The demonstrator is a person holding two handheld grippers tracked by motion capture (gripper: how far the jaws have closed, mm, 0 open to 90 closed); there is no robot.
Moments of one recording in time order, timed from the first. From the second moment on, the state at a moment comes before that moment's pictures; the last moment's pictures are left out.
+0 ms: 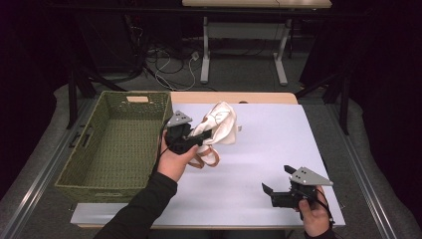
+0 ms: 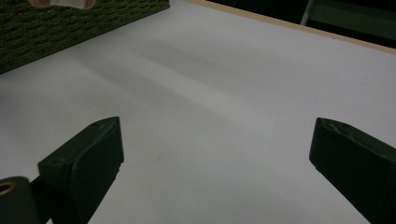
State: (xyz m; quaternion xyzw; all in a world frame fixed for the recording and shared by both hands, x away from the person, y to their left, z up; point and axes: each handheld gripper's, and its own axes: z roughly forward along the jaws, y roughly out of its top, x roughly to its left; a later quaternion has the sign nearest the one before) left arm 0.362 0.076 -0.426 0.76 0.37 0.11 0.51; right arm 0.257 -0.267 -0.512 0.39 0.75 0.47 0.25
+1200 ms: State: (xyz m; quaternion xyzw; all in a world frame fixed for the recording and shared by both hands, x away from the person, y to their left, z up) left arm 0.336 0.025 -0.491 0.79 0.35 0.05 0.51; right arm 0.257 -0.264 -0.513 0.39 0.75 0.47 0.25
